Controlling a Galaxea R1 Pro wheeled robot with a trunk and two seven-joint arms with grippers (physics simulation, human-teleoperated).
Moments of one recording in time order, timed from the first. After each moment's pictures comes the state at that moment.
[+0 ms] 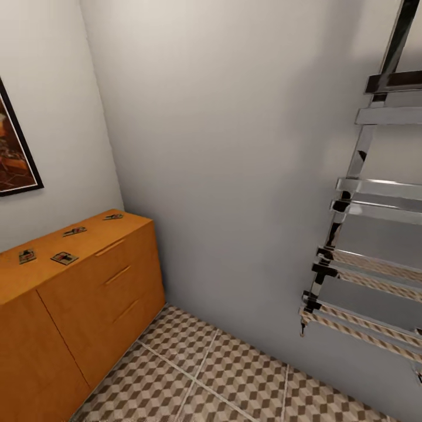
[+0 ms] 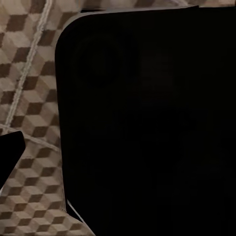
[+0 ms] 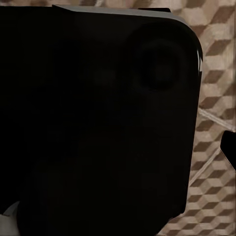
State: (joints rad) left arm 0.00 -0.01 0.00 0.00 0.00 -0.13 0.00; right arm 0.00 0.04 0.00 -0.06 0.00 -0.04 -0.01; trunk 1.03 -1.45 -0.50
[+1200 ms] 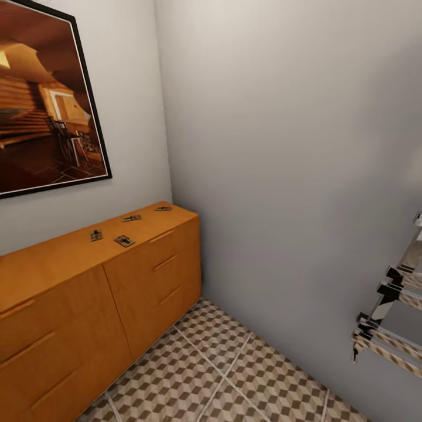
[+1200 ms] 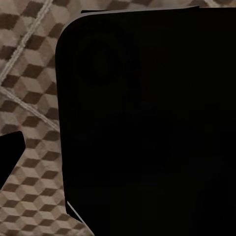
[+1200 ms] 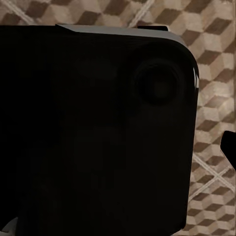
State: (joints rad) left arm 0.00 -0.01 0.00 0.00 0.00 -0.15 0.00; right arm 0.00 0.04 0.00 -0.05 0.00 -0.11 -0.01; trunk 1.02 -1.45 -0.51
